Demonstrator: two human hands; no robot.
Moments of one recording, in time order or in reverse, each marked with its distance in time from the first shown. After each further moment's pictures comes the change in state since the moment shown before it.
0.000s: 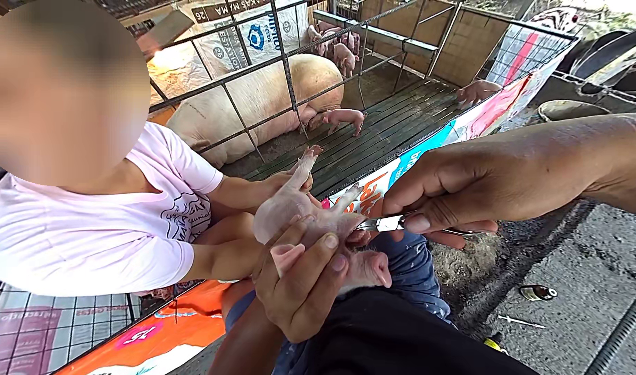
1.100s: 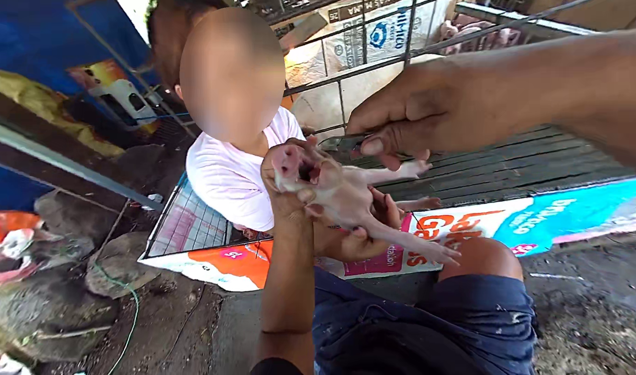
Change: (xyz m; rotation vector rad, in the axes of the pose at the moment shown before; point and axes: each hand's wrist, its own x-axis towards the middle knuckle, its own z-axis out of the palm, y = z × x) left_hand 0.029 -0.103 -0.052 -0.883 0.441 -0.444; right_hand 0.128 -0.093 -0.044 -0.760 0.041 -0.606
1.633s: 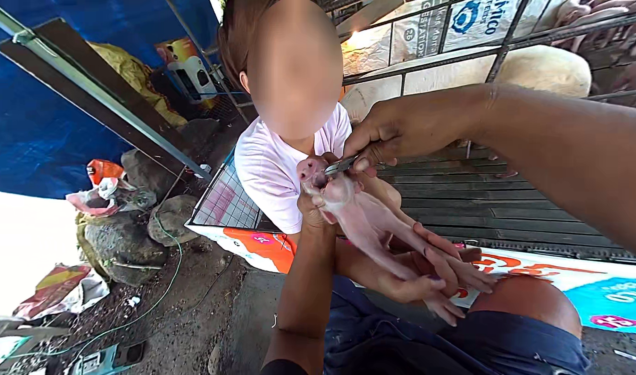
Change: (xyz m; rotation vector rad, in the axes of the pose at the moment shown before) left_hand -0.015 -0.019 -0.056 -0.208 0.067 -0.220; right_hand 0.122 0.096 0.027 0.172 -0.157 -0.448
